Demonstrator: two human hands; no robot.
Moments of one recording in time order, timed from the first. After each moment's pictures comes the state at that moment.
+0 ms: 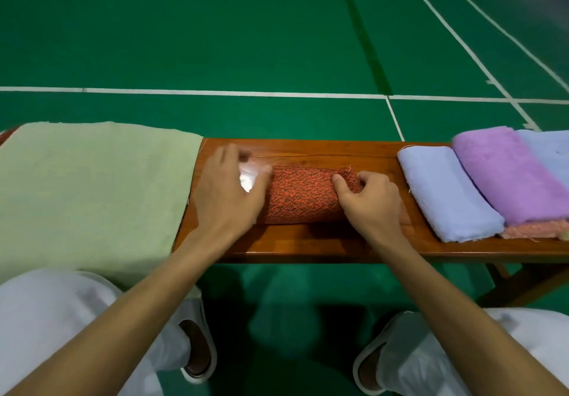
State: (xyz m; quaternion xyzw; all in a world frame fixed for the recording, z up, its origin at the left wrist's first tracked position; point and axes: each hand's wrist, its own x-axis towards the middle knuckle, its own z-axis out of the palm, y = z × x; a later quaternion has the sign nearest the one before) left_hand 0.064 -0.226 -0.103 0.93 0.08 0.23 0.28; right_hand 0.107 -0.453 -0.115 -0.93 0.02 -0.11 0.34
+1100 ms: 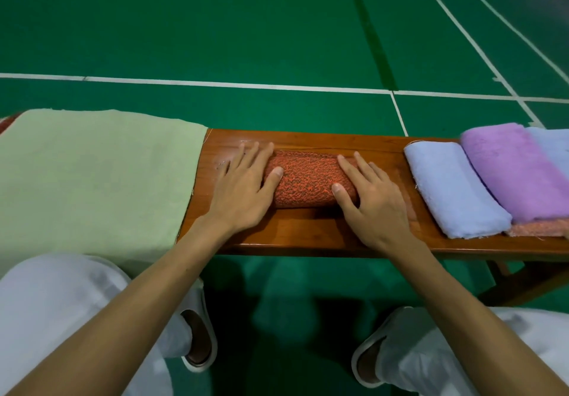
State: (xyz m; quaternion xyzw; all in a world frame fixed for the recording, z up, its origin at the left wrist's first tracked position) left_hand 0.076 -0.222 -0.128 0.97 0.01 0.04 0.22; right_hand 0.101 -0.470 -0.134 -0.97 -0.15 -0.04 0.18
